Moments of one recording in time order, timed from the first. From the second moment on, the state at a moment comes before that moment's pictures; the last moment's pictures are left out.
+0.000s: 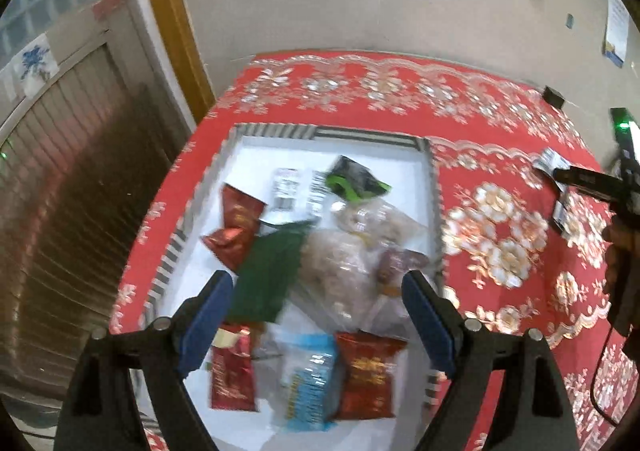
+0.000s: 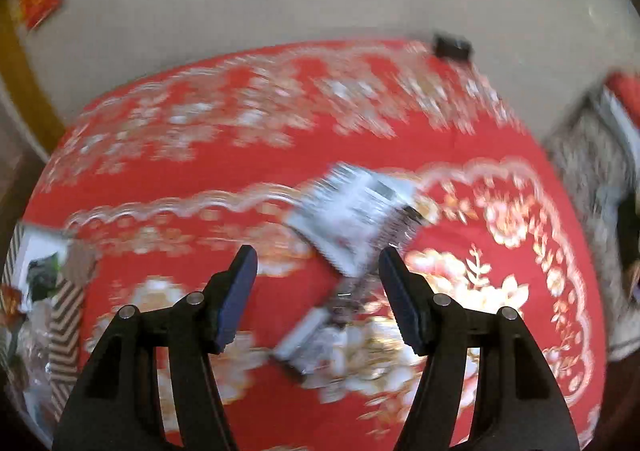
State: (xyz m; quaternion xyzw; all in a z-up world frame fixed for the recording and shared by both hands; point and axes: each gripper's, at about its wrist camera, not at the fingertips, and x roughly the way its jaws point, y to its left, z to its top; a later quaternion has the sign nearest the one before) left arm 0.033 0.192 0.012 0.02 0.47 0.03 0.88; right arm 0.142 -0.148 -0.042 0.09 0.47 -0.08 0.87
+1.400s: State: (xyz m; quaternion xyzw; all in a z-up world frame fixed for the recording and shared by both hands) left arm 0.196 -0.117 -0.058 0.14 0.53 -0.19 0.81; right arm -0.042 -0.227 -0.064 0.11 0.54 -0.04 0.83
